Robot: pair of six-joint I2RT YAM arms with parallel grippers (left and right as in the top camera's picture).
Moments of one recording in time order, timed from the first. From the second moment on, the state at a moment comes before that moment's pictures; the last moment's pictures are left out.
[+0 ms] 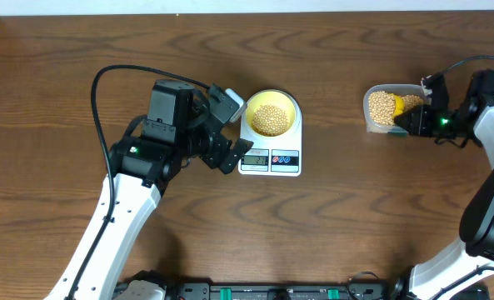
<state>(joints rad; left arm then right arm) -0.30 1.28 1.12 -0.72 0.41 0.33 -0.36 1.88 1.25 -0.71 -0.70 -0.27</state>
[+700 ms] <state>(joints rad) -0.30 1.28 1.12 -0.72 0.41 0.33 -0.44 1.89 1.25 -0.72 -0.82 -0.27</state>
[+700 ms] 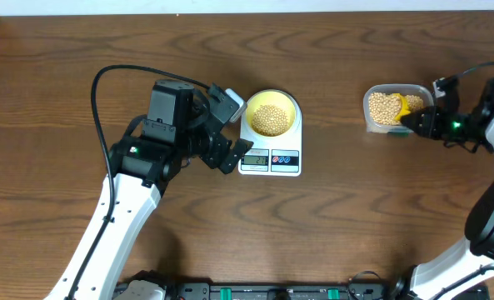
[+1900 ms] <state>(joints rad) -0.30 1.28 1.12 -0.72 0.41 0.33 -0.57 1.89 1.25 -0.70 -1.09 -0.26</state>
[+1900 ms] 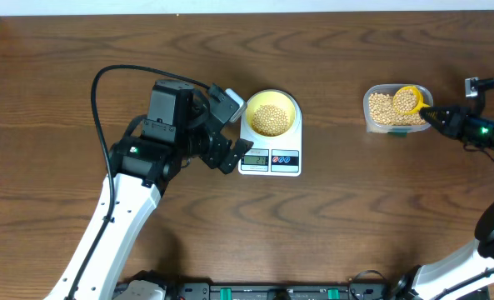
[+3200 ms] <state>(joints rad) -0.30 1.28 1.12 -0.72 0.41 0.33 -0.44 1.89 1.24 -0.42 -1.34 0.08</state>
